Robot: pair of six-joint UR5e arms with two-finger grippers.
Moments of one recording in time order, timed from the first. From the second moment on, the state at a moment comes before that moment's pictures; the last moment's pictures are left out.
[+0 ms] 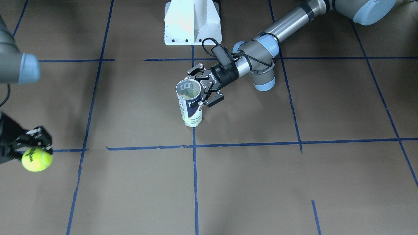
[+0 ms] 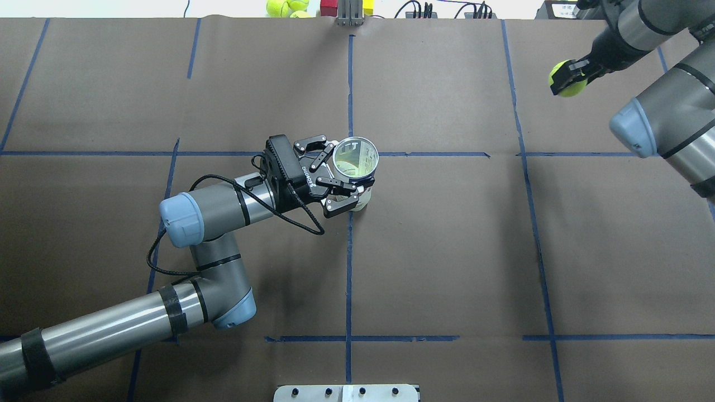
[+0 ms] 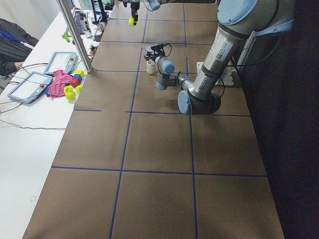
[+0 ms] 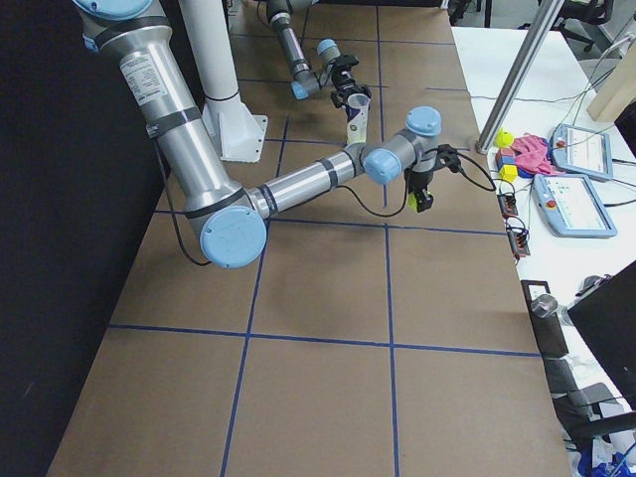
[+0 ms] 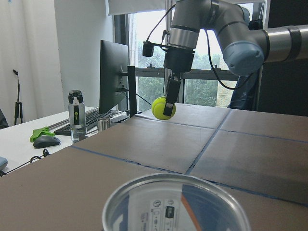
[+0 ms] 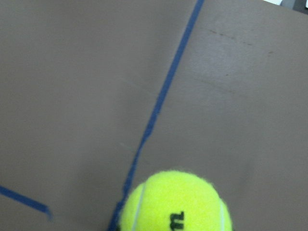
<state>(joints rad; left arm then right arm) -0.46 -2.25 -1.19 -3.32 -1.52 -0.33 1.08 -1.13 1.65 -1.43 2.20 0.49</state>
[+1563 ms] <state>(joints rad) -0.46 -2.25 -1.19 -3.32 -1.52 -0.33 0.62 -0.74 1.87 -1.81 1.93 1.22</state>
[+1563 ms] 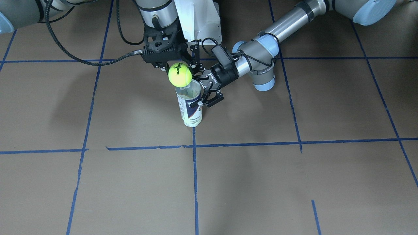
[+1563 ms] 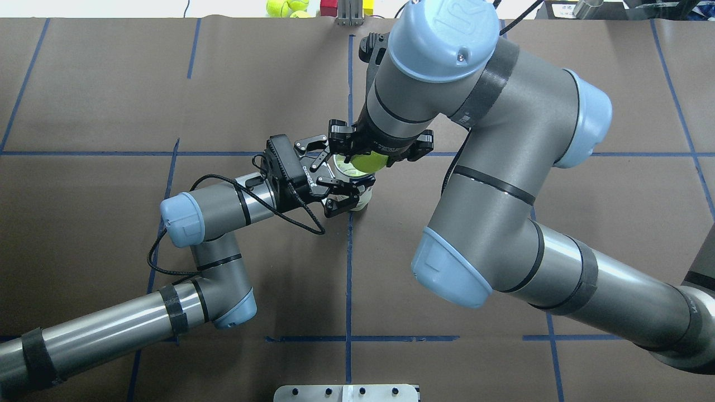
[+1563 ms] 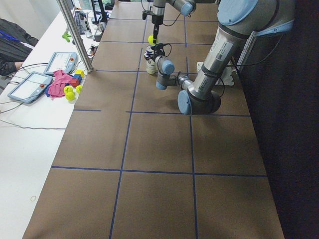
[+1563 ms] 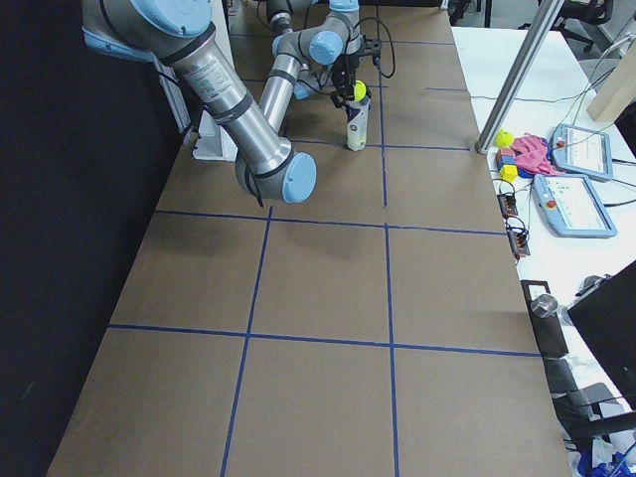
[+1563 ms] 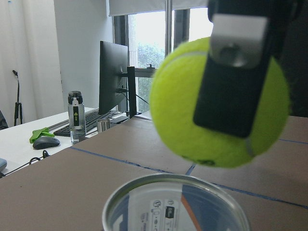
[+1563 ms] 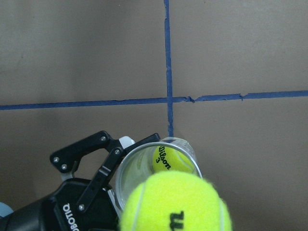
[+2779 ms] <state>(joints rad) -0.46 -2.25 -1.19 -3.32 -1.52 -0.33 0.63 -0.71 1.84 -1.81 1.94 1.19</state>
